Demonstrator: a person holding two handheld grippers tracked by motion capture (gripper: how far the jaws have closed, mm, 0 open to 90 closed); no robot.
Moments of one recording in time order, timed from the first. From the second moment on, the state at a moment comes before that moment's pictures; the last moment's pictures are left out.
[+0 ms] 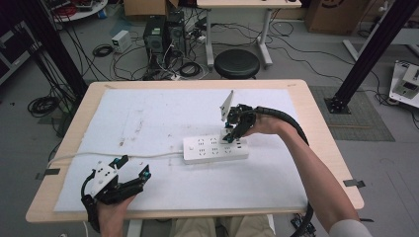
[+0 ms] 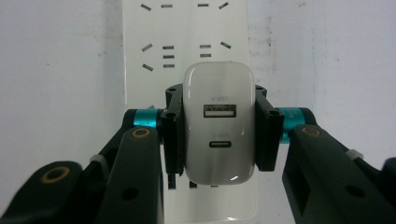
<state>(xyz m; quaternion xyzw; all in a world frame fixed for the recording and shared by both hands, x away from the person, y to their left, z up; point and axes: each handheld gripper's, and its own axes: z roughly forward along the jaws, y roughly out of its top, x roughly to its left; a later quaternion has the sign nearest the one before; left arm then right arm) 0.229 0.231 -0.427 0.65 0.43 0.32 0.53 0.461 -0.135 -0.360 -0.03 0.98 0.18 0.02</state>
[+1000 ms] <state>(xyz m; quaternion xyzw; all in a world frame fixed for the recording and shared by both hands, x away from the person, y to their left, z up) 0.231 0.225 -0.423 0.66 0.43 0.32 0.53 0.465 -0.143 -0.376 -0.03 0.97 0.22 0.01</state>
